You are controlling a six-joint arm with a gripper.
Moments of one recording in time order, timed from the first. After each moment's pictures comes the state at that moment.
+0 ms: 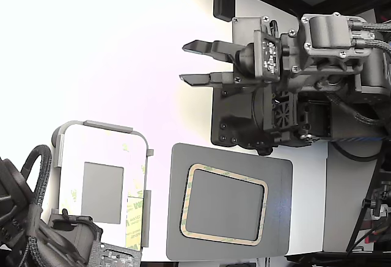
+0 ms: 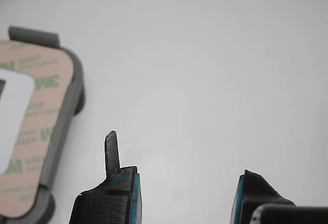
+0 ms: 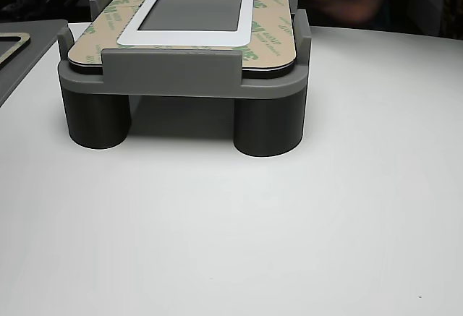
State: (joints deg) arm -0.9 148.6 131.6 59.1 -1.1 -14.2
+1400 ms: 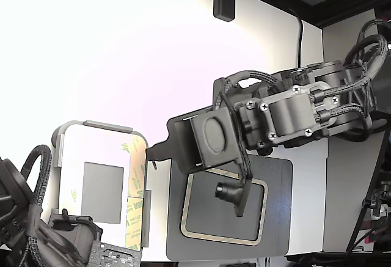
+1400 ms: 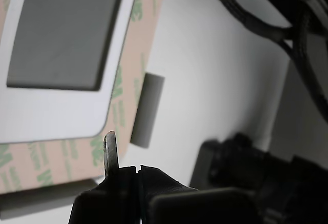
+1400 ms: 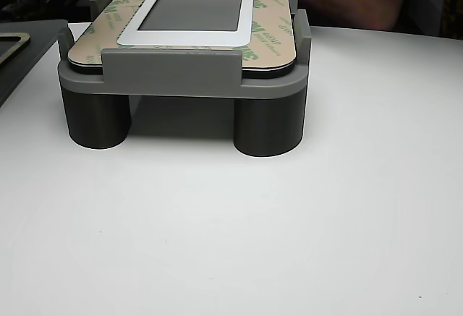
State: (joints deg) arm 20.2 136.2 140.4 36.1 -1.0 -91.3
